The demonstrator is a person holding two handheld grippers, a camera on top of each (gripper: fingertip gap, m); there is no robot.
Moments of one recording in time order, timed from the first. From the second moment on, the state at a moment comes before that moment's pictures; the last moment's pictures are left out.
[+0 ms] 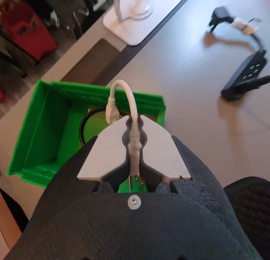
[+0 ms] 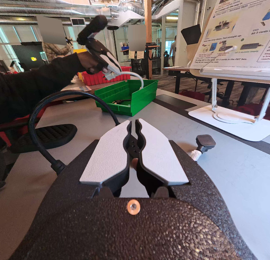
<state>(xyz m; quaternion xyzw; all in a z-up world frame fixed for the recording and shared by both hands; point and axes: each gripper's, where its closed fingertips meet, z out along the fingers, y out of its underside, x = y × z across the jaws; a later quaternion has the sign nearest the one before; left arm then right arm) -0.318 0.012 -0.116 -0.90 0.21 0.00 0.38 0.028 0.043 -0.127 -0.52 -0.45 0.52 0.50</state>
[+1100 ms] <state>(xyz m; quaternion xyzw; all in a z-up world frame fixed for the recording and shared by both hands) -0.010 0.022 -0.009 -0.58 0.36 -0.49 0.54 -0.046 0.011 -0.032 -0.39 -0.56 0.48 0.55</state>
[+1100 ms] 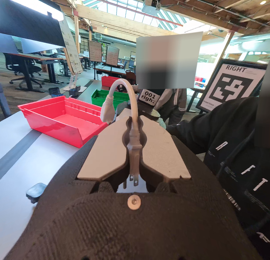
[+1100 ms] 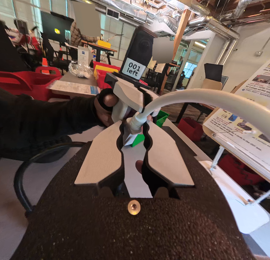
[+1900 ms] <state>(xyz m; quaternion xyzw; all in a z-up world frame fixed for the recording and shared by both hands) -0.045 0.046 -0.058 -0.59 0.42 0.08 0.68 -0.051 0.043 -0.036 -0.52 -0.43 0.51 0.52</state>
